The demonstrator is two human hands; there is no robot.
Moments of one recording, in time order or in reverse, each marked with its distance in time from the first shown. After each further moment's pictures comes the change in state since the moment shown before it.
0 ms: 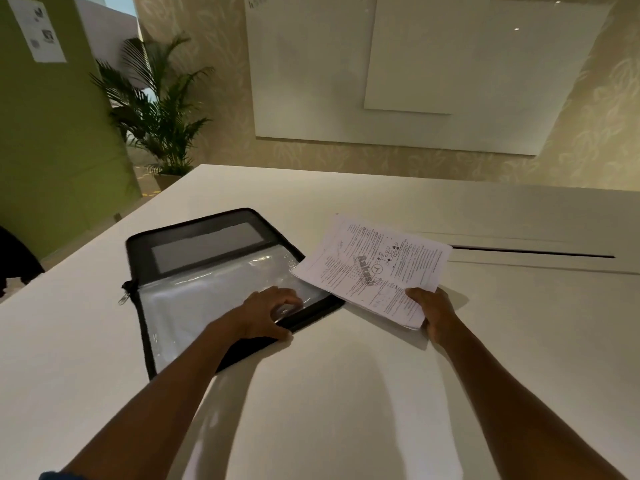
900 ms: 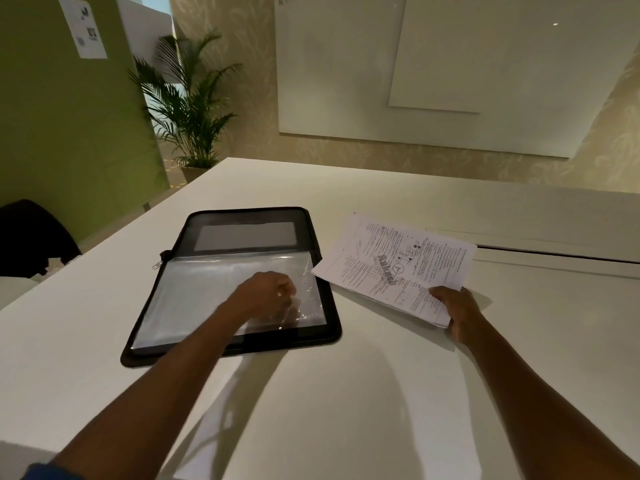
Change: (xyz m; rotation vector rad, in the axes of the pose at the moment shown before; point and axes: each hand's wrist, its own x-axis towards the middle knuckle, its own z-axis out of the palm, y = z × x) left_hand -0.043 0.024 -0.030 0.026 0.168 -0.206; right_hand -0.009 0.000 -0.007 -0.033 0.009 0.033
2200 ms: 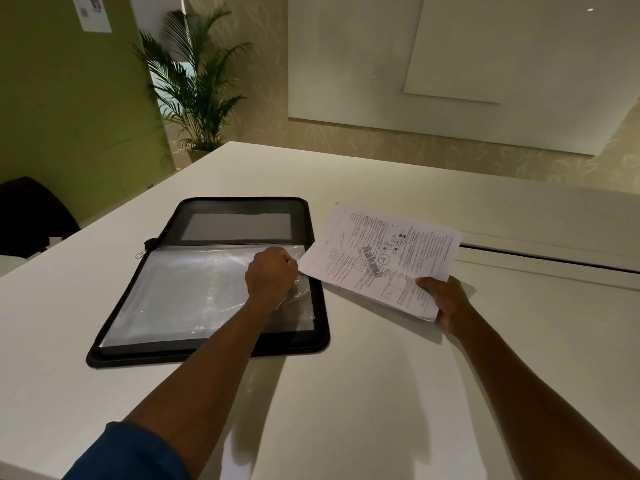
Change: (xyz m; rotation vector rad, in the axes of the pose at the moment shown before) left_hand 0.075 0.032 0.039 -0.148 0.542 -0.458; right_hand 0.049 -0.007 0.018 -0.088 -0.126 -0.034
